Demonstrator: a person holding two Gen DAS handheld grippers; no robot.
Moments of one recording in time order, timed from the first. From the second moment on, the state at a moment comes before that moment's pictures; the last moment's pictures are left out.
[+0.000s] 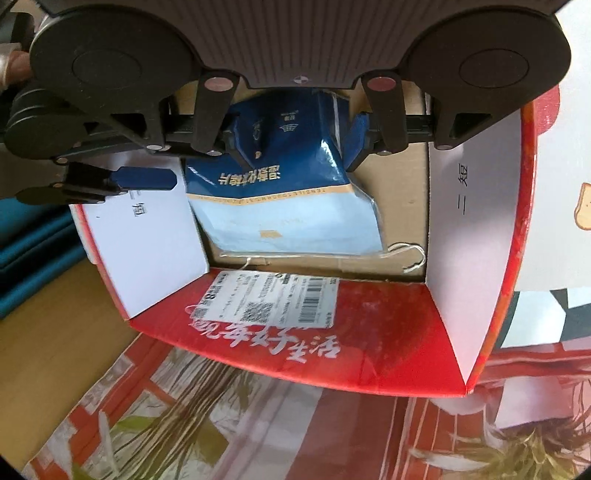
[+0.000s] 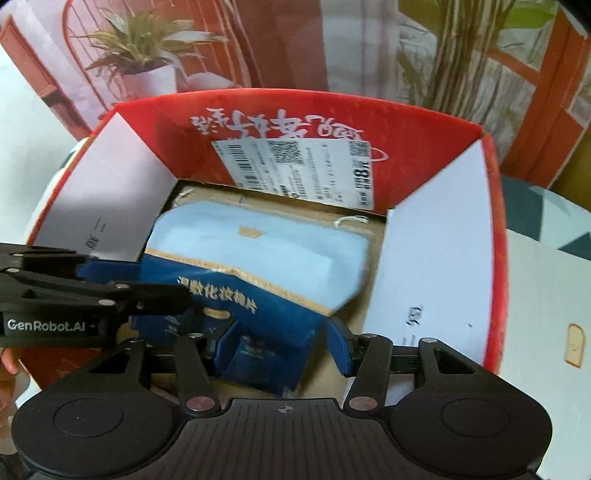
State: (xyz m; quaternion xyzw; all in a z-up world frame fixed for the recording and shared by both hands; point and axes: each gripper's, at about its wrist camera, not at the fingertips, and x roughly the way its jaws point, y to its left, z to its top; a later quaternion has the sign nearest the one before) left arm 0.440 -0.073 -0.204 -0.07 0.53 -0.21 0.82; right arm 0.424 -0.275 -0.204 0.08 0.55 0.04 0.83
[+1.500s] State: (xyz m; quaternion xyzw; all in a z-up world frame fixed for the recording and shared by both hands) left arm 0.241 -0.011 -0.214 -0.08 0.44 -0.18 0.87; right arm 0.175 -0.244 -0.217 0.14 0.42 0.02 0.90
